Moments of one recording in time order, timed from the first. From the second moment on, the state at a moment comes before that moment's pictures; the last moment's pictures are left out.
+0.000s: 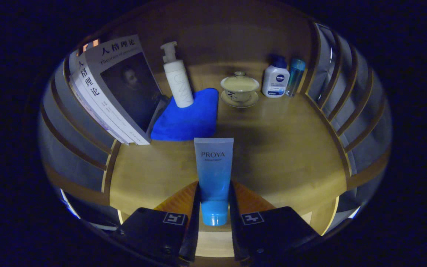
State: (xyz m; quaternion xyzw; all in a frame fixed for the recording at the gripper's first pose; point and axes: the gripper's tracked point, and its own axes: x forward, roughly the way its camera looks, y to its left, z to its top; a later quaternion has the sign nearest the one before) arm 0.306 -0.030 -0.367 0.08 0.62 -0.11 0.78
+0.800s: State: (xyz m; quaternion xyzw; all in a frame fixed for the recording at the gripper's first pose) arm 0.217 0.022 -0.288 0.05 0.57 -0.02 0.82
